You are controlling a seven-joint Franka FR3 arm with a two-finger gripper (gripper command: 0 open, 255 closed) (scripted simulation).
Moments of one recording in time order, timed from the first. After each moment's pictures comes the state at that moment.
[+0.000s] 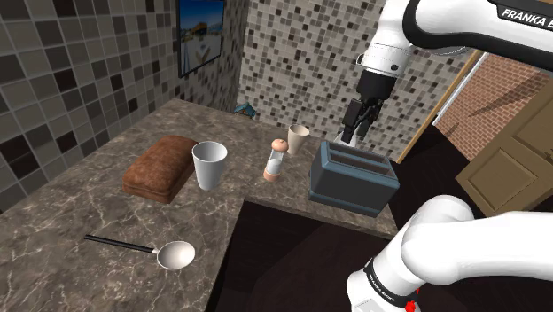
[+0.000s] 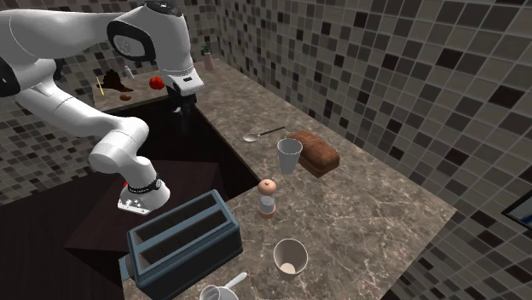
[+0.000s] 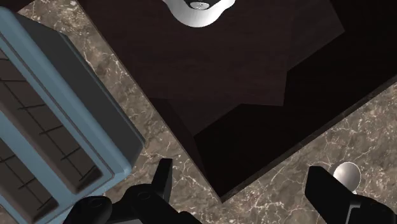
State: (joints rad) arm 0.00 -0.81 -0.04 -2.38 0.06 1.45 -0.04
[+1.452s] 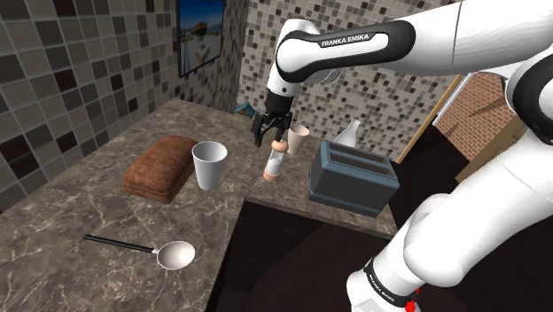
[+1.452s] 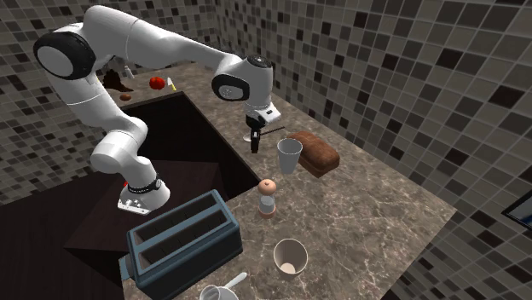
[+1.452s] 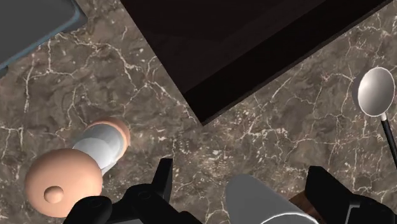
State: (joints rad) arm 0.07 -0.14 0.04 -2.17 0.15 1.96 -0.01
